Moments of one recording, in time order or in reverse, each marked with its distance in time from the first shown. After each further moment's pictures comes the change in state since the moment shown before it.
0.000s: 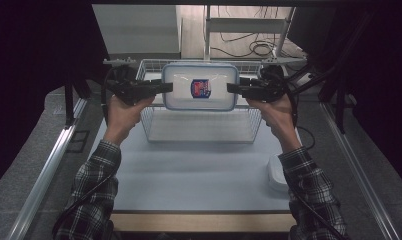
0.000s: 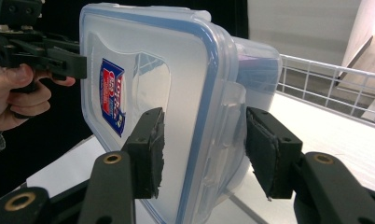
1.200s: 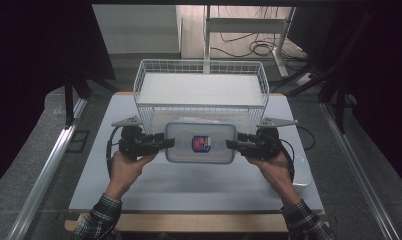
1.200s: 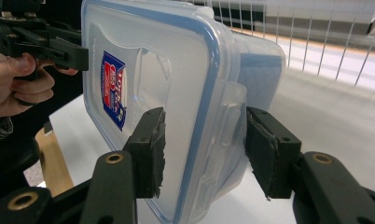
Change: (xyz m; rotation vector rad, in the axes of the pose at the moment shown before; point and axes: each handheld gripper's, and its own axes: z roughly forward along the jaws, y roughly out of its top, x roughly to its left) left arm -0.028 -0.128 -0.004 0.083 -0.022 -0.039; right arm 0.035 -0.132 -0.012 0.089 0.039 0.052
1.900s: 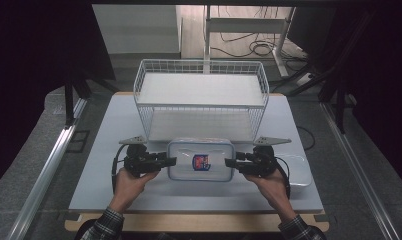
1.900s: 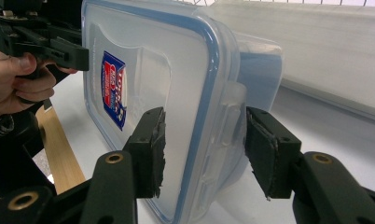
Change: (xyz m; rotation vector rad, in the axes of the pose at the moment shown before) left arm 0.011 -0.062 0.020 0.083 -0.036 -0.076; right arm -0.004 -0.060 0.015 0.074 0.017 0.083
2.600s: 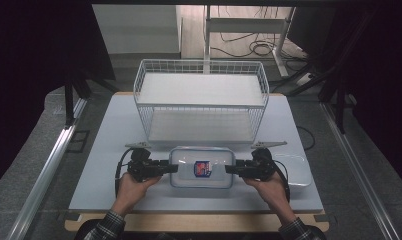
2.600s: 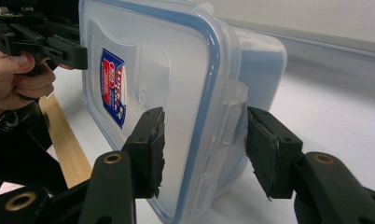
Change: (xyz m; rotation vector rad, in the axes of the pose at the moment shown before) left arm 0.010 -0.018 0.014 0.081 -0.015 -0.073; right arm -0.011 -0.017 0.011 0.105 0.019 0.103
